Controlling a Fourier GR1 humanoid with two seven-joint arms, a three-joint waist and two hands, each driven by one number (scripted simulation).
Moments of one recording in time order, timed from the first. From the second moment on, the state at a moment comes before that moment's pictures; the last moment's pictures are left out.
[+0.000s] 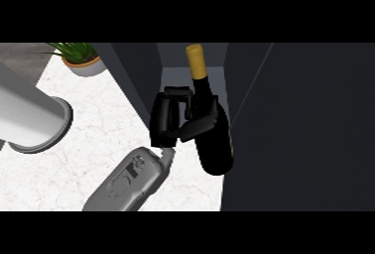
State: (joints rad) left arm -0.56 0.00 -0.49 -1.29 0.31 0.65 -0.24; right arm -0.09 -0.05 0.07 -2.48 -0.09 0.12 0.66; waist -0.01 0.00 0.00
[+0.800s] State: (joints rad) left arm -0.58 0.00 -0.39 -1.08 0.35 0.59 -0.44; right arm -0.09 -0.06 0.04 -2.47 -0.10 0.14 0.65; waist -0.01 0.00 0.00
